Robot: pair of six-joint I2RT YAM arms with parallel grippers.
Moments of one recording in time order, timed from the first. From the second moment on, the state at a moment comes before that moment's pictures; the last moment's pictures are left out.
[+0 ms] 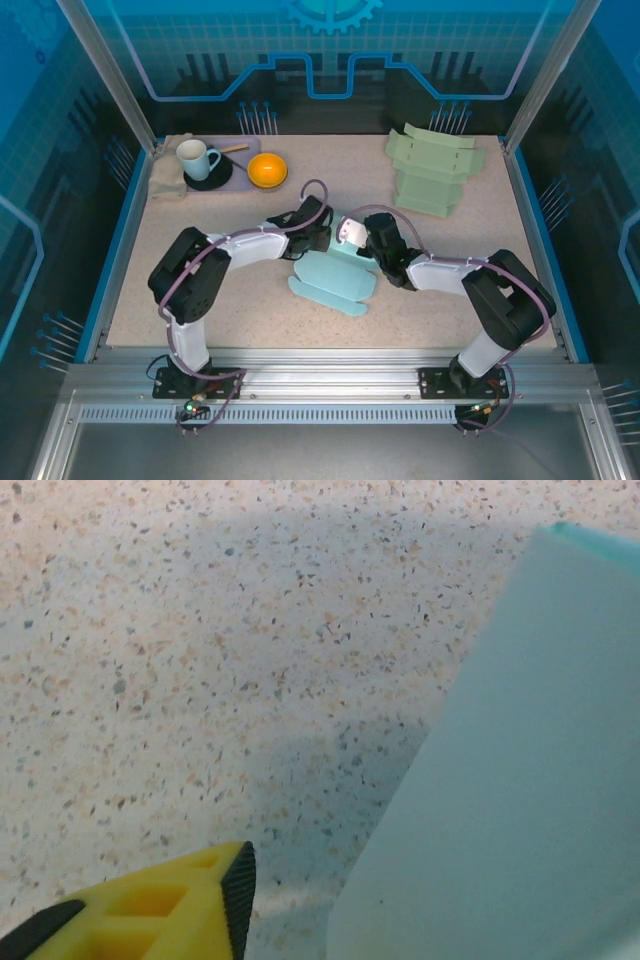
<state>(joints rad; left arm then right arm) -0.61 1.86 1.16 -0.26 -0.18 -0.45 0.61 1.62 0.72 0.34 0.35 -0.84</state>
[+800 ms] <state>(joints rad) -0.60 1.91 1.21 -0.18 -0.09 -0.27 0.61 1.61 0.71 0.28 0.31 -0.82</state>
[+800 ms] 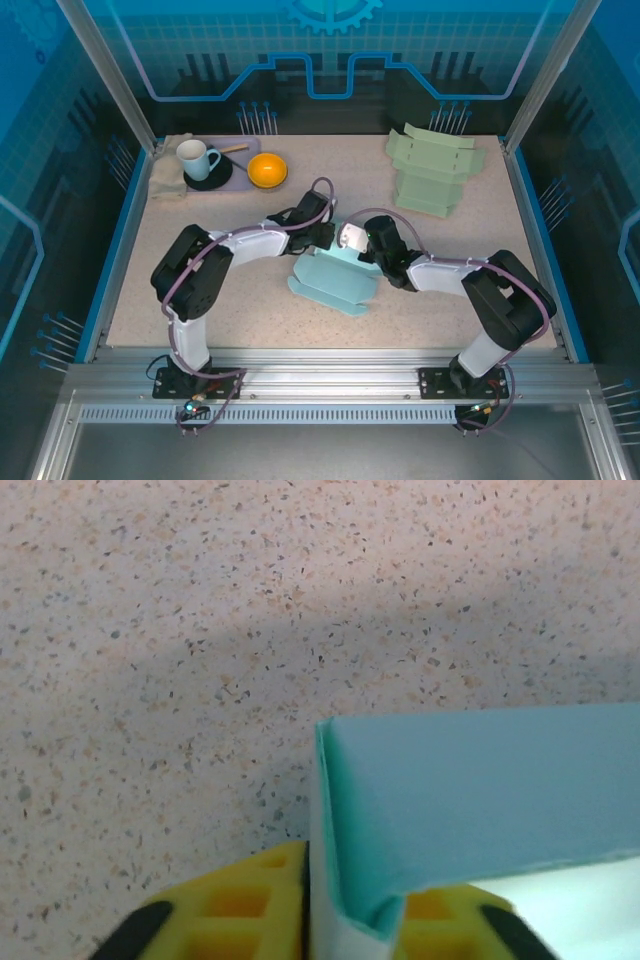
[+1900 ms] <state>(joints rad) -0.63 1.85 1.14 -0.21 -0.29 -0.29 0.53 1.32 0.90 -0.19 0.06 -0.37</state>
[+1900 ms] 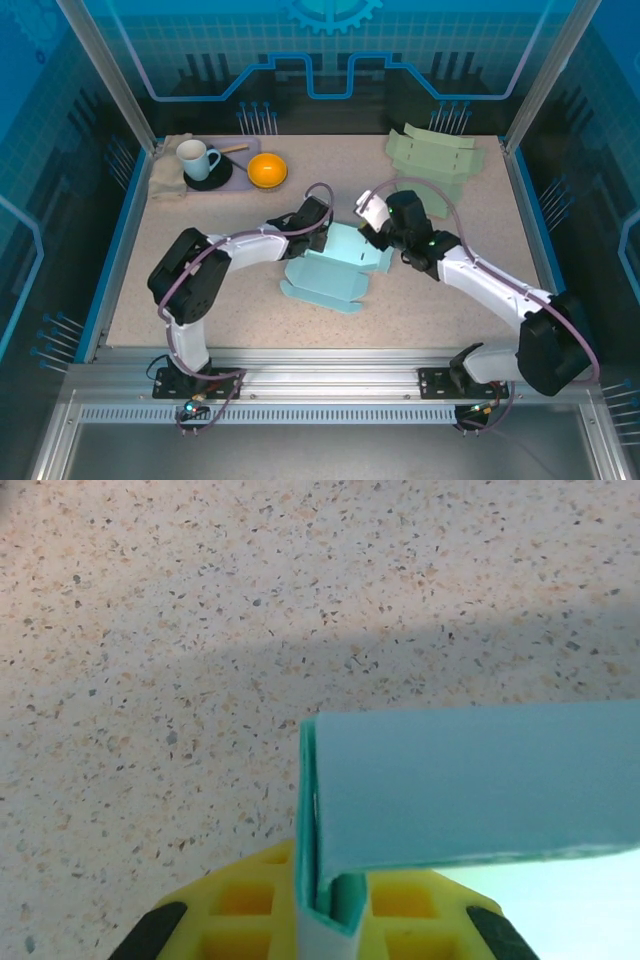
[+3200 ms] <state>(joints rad) -0.64 1.69 0.93 0.00 -0.20 -0.14 0.66 1.47 0.82 -0.09 0.04 -0.75</state>
